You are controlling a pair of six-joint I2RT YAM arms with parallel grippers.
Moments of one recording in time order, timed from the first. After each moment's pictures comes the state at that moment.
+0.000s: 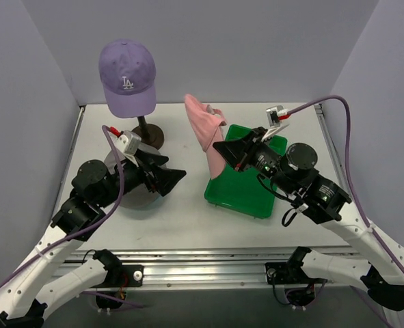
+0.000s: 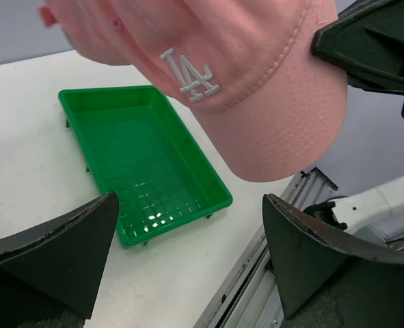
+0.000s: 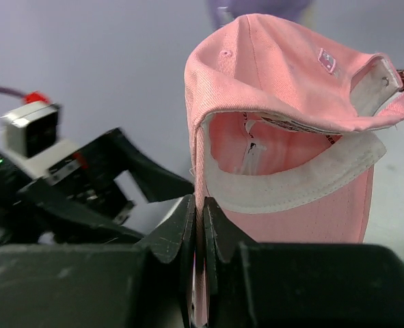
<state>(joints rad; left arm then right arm) -0.67 0.78 0.98 -0.19 0.22 -0.41 0.86 0.98 1.20 -0.19 0.09 0.60</state>
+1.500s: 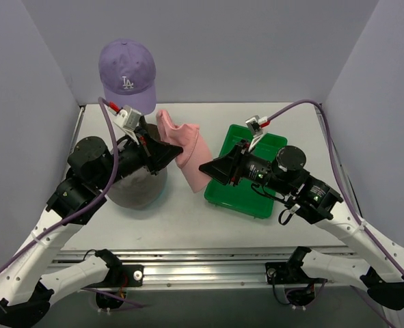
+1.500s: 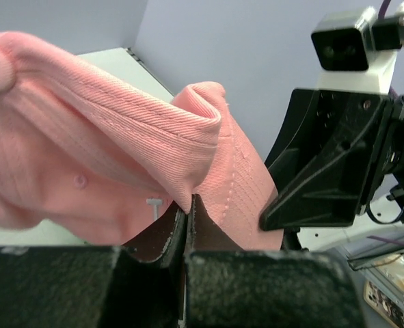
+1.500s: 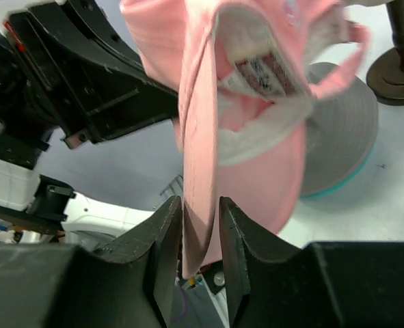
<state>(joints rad) -0.68 0.94 1.27 -0.31 0.26 -0.50 0.86 0.98 1.13 -0.14 -0.22 0.70</state>
